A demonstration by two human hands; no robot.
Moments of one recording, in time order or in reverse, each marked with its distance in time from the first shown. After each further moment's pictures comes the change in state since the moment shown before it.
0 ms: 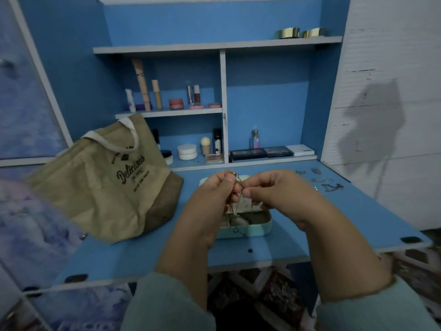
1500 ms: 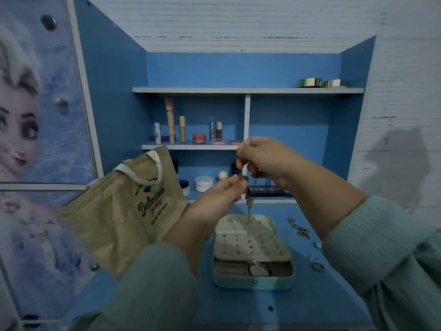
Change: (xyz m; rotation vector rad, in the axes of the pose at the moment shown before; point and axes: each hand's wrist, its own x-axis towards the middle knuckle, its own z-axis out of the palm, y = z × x) left_hand 0.060 0.040 -0.038 0.118 -0.045 0.005; right_hand 0.093 -0.105 0.005 -0.084 0.020 -0.134
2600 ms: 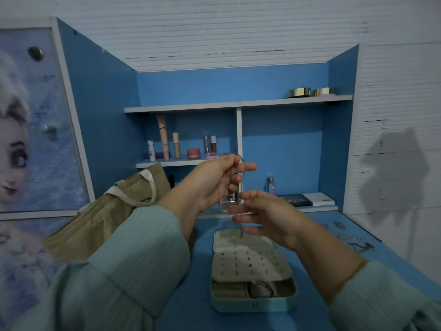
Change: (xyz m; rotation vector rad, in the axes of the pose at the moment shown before) left_hand 0.027 0.069 0.002 -0.212 -0.122 0.034; right_hand -0.017 0.075 0.004 0.538 -0.201 0.207
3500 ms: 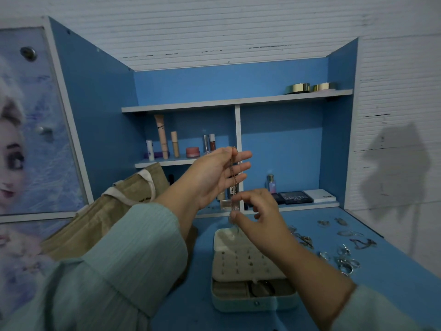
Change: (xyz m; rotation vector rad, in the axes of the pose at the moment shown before) left_hand 0.006 0.000 0.000 0.007 0.017 0.079; right_hand -0.001 0.034 0.021 -0.587 0.346 -0.610
